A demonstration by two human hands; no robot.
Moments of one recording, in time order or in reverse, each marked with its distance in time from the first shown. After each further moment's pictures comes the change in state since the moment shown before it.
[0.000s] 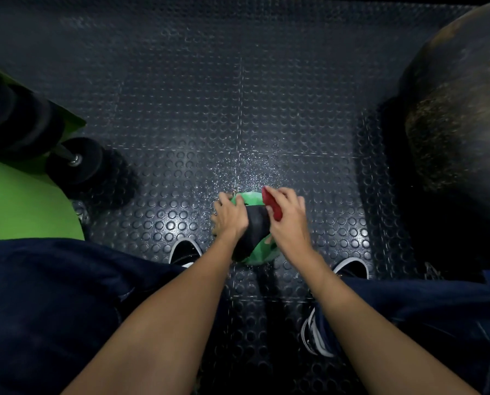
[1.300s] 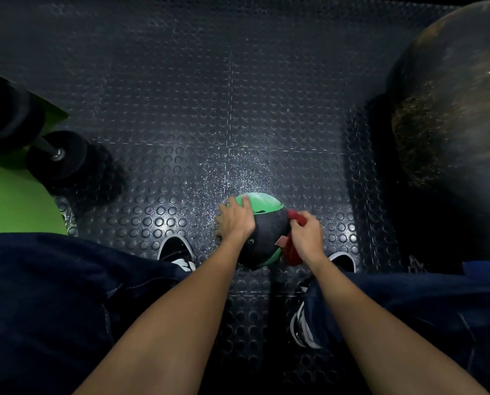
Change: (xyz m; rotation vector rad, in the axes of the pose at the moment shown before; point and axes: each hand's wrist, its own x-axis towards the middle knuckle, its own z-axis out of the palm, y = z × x) left_hand -0.016 0.004 0.034 0.163 -0.050 -0.005; right_hand -0.017 0.069 -0.010 0.209 -0.025 0.586
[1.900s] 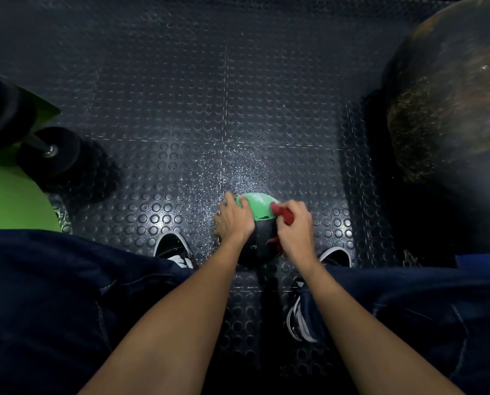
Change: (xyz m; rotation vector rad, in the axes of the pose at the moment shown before) left_hand -0.012 -0.003 0.006 -0.045 0.064 0.045; right_hand -0.020 -0.010 0.005 -0.087 0.019 -0.278
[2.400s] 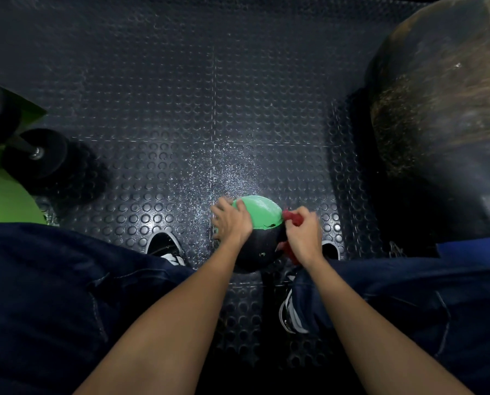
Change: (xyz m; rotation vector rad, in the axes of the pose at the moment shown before) left_hand -0.020 0.008 0.011 -0.080 -0.027 -0.081; right_hand -0.011 0.015 -0.036 0.041 0.007 0.254
